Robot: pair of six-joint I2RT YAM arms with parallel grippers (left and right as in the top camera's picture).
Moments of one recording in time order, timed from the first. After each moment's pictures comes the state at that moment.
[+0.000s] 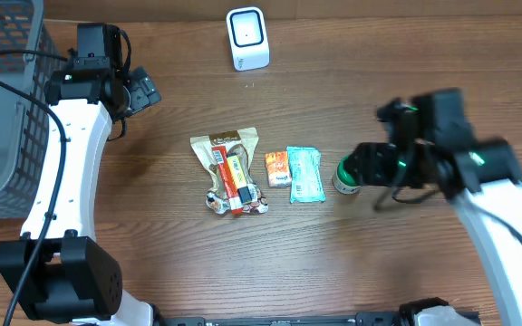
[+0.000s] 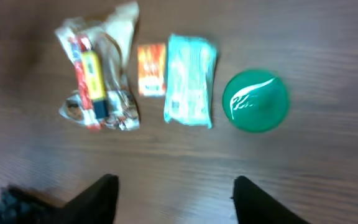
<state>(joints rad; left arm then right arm) 0.03 1.73 1.60 -0.97 -0.19 -0.49 0.20 1.32 1.29 -1.16 -0.34 0.20</state>
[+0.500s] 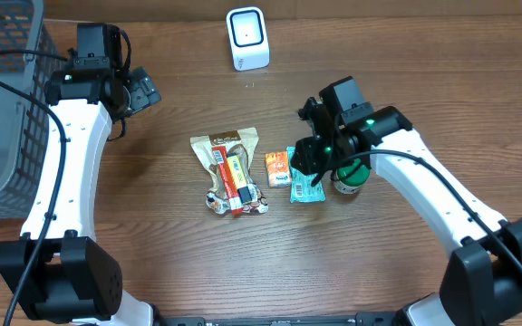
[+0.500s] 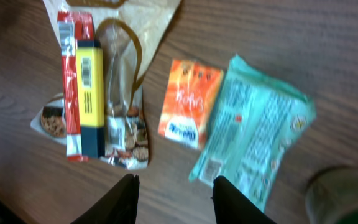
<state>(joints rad) 0.03 1.73 1.60 -0.97 -0.19 -0.49 0.42 1.69 1.29 -0.84 -0.34 0.15</state>
